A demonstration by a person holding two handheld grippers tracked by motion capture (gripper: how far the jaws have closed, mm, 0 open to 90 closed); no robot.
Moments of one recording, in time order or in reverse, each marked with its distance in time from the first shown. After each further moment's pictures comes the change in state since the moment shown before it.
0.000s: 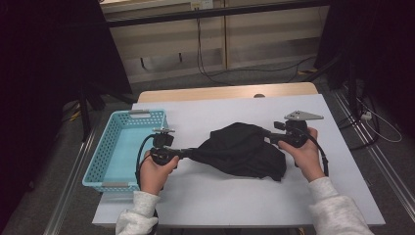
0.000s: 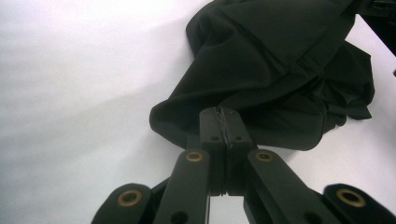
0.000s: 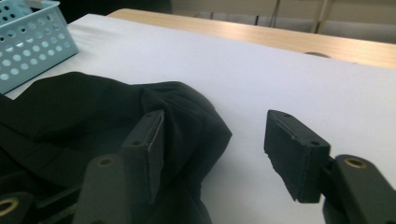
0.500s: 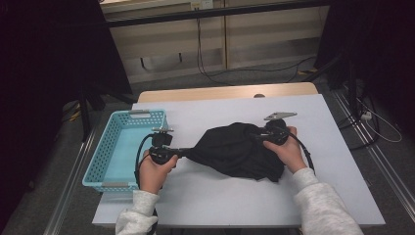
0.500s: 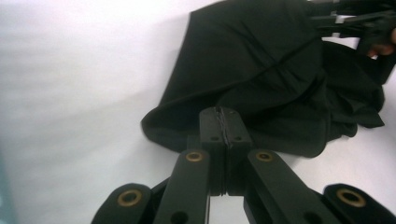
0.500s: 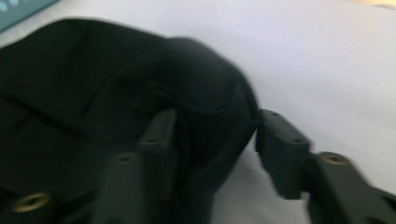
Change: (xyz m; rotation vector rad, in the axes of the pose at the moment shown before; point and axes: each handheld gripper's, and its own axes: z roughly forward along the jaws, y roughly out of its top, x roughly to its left) left arm 0.001 0.000 0.003 -0.008 0.019 0.006; right arm 0.010 -0.008 0.059 0.182 0.041 -0.048
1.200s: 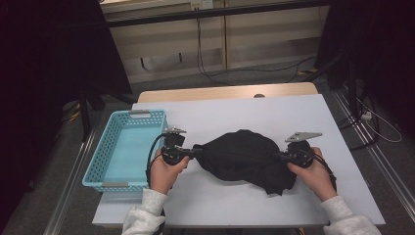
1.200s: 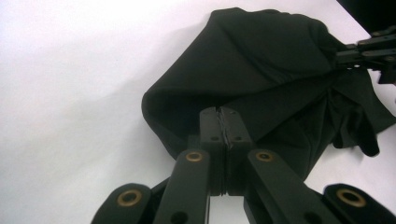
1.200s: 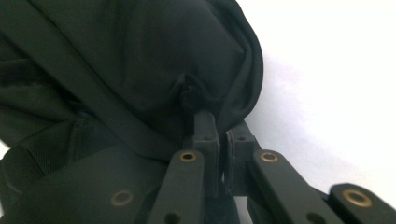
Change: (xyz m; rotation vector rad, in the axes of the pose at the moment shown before) left arm -0.019 0.004 0.018 -0.002 -0.071 0.063; right arm 0.006 -0.056 -0.078 0.080 -0.004 -0.015
